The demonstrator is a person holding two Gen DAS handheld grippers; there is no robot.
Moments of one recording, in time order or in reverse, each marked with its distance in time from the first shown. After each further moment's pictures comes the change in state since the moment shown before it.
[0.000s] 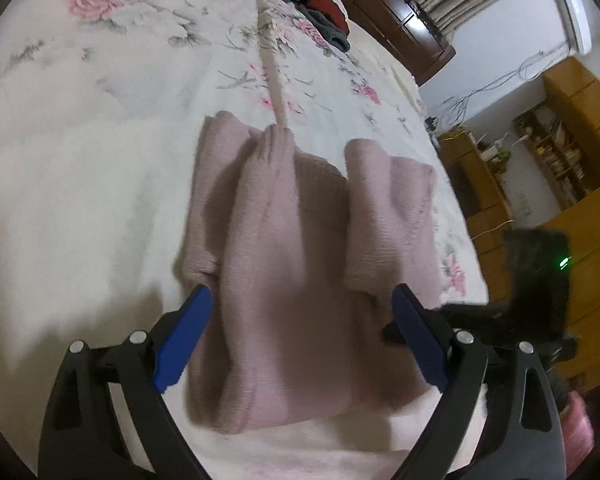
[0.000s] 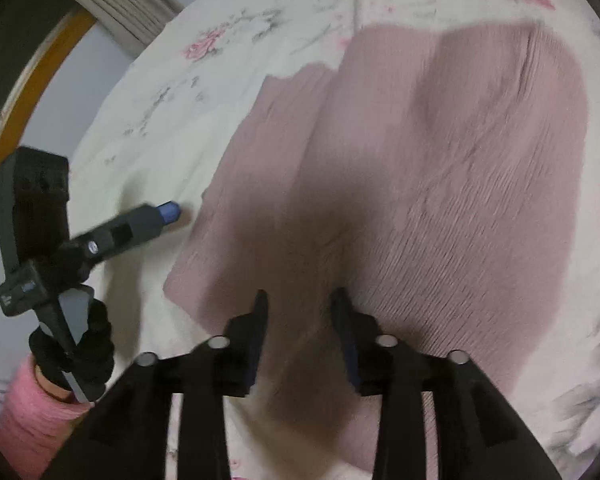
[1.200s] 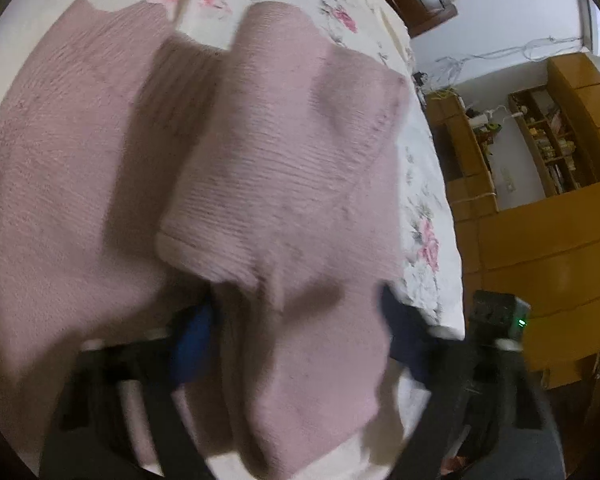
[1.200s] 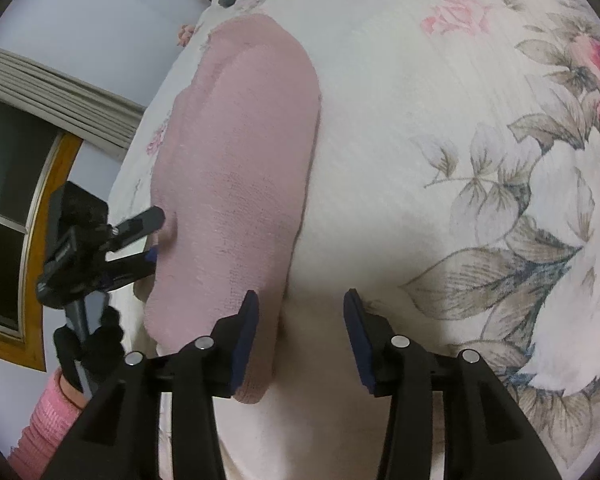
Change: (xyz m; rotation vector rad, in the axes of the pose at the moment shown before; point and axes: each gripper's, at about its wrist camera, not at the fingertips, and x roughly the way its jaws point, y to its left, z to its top) left arm 0.118 -0.082 -0.020 -0.031 0.204 -0.065; right arm -0.068 -0.179 -0.118 0.324 -0.233 0.158
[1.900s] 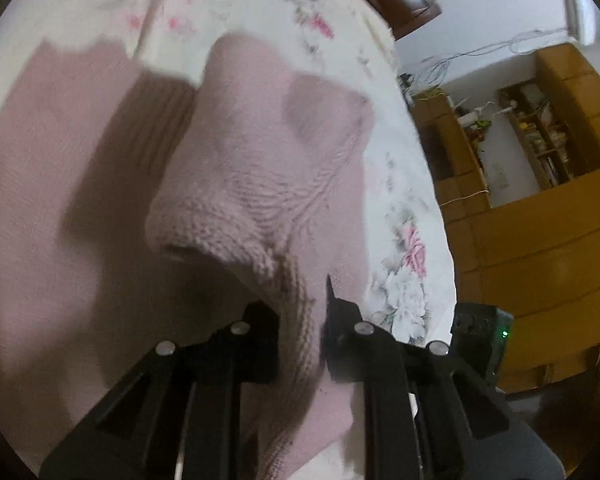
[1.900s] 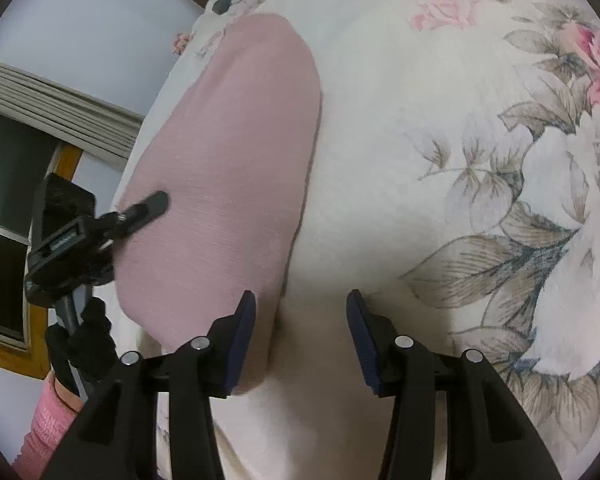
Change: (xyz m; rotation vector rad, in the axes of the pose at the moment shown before) left arm -0.019 -0.024 0.017 0.076 -0.064 -0.006; right arm -0.003 0.004 -0.008 0.029 -0.018 0.010
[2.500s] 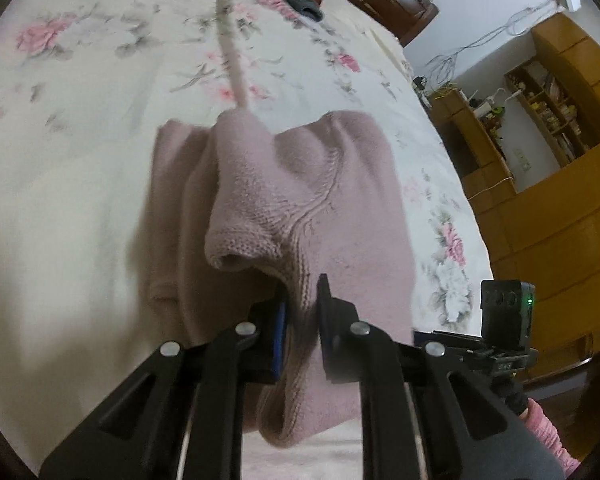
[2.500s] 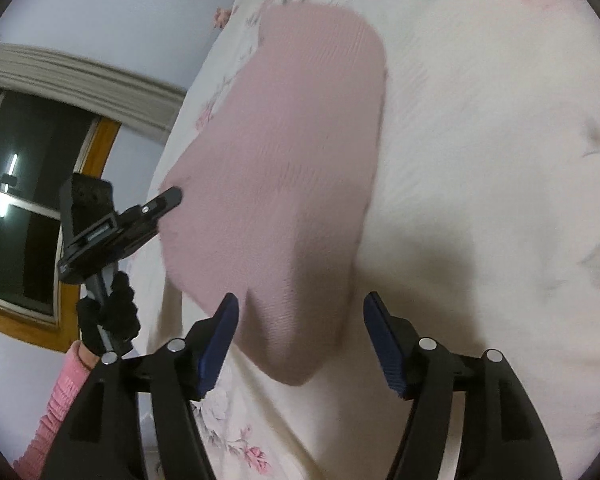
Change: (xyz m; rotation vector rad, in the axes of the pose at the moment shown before) left arm -0.090 0.084 0.005 0.056 -0.011 0.116; right arm 0.053 0.063 -0.001 -0.047 0.106 0.154
